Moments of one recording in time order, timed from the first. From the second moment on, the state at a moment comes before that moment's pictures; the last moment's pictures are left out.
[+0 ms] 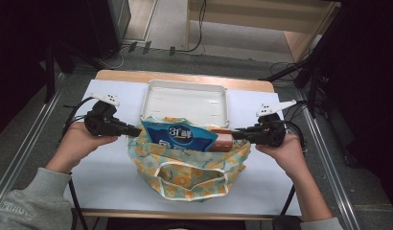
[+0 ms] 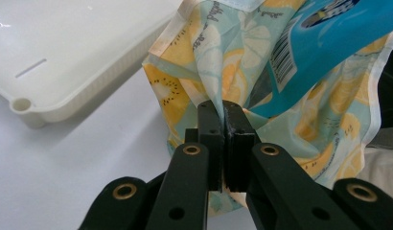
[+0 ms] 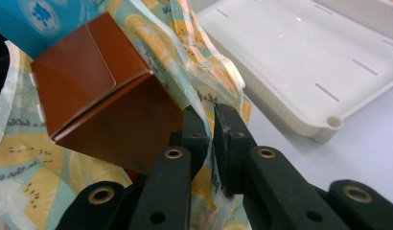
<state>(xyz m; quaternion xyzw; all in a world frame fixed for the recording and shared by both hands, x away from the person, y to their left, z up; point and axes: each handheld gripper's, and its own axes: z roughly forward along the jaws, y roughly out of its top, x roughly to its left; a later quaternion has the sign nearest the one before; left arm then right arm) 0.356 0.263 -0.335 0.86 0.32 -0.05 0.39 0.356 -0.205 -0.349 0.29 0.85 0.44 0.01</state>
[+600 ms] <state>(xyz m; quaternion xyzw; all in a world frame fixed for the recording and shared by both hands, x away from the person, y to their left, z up) 0.354 0.269 -0.371 0.85 0.33 -0.07 0.39 0.353 -0.199 -0.382 0.30 0.84 0.44 0.00</state>
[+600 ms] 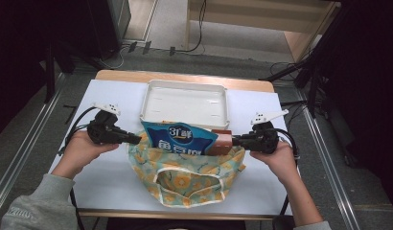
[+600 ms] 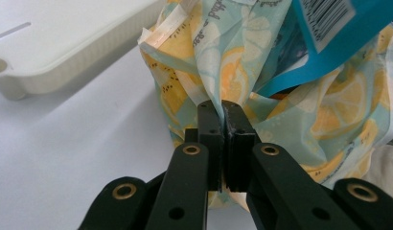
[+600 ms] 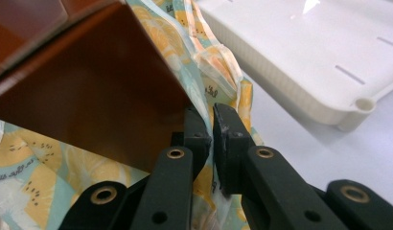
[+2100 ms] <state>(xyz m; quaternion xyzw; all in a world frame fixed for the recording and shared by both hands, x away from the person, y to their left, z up) 0.348 0.265 -0.442 0.85 0.35 -0.09 0.37 0.353 -0.192 -0.446 0.33 0.85 0.41 -0.02</state>
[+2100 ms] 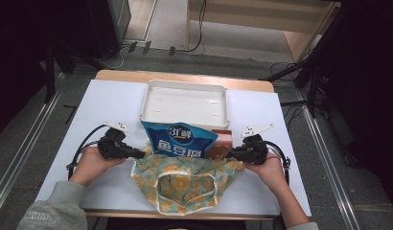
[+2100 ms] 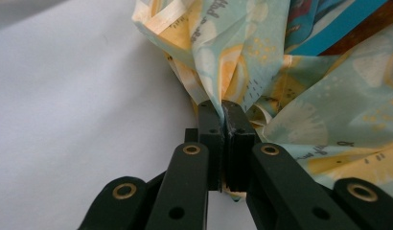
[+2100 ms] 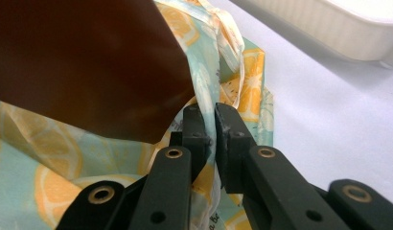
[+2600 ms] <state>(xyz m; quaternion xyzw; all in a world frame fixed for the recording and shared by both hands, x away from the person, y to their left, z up) 0.350 0.270 -0.449 0.84 0.36 -0.09 0.38 0.357 -0.190 -0.460 0.33 0.85 0.41 -0.03</state>
